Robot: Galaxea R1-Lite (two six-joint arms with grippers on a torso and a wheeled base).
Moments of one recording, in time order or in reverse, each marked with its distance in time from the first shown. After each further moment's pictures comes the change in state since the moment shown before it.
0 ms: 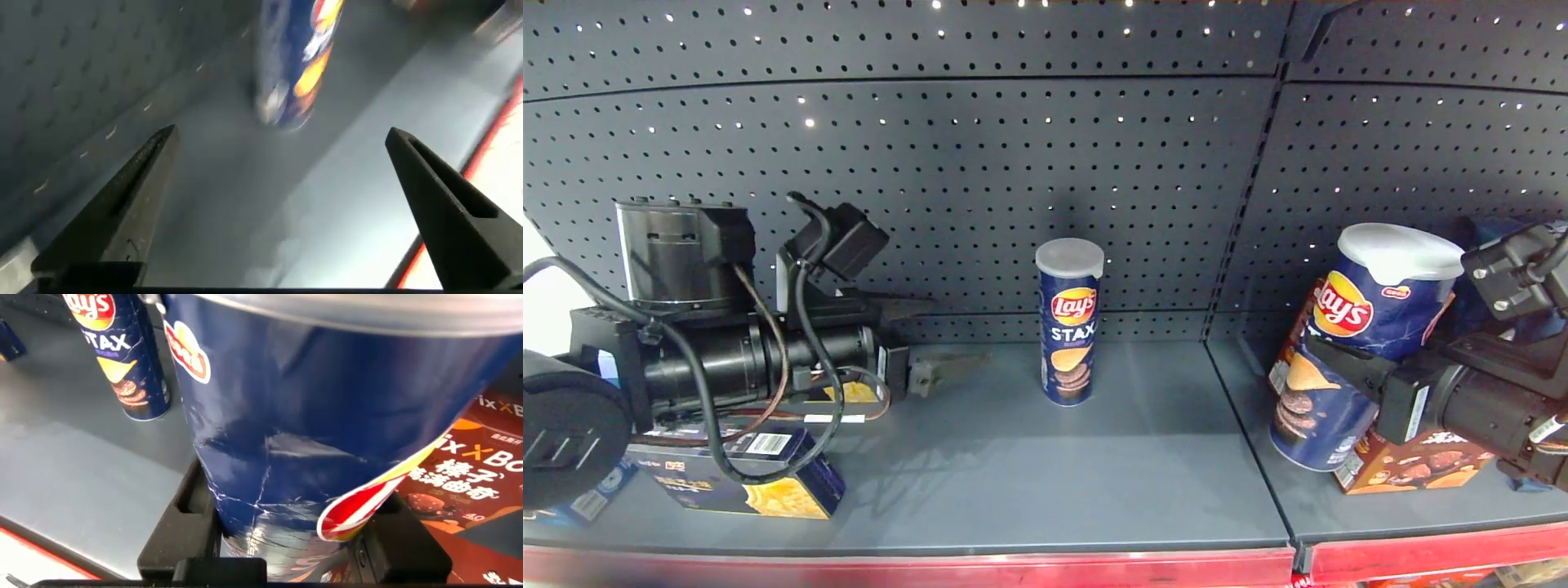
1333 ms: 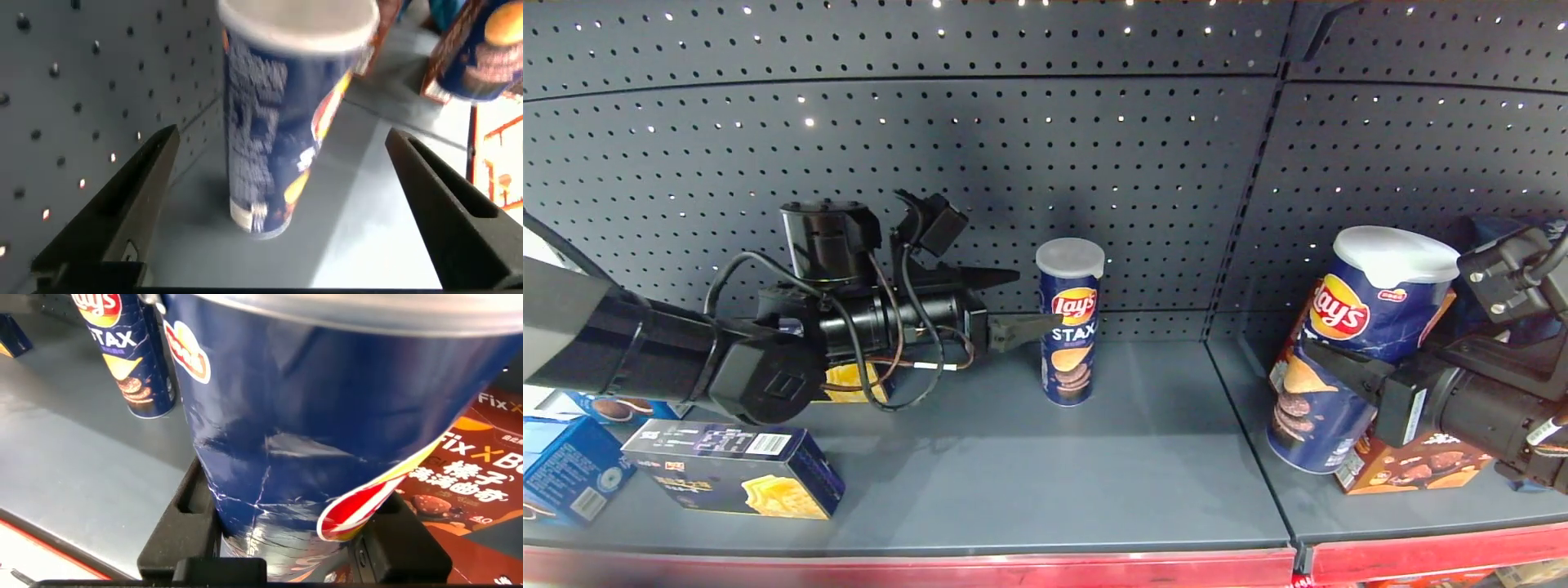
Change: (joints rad) left arm -0.034 0.337 -0.236 -0.249 -0.206 -0.076; right arm 0.000 0.003 0.003 0.000 0.017 -0.002
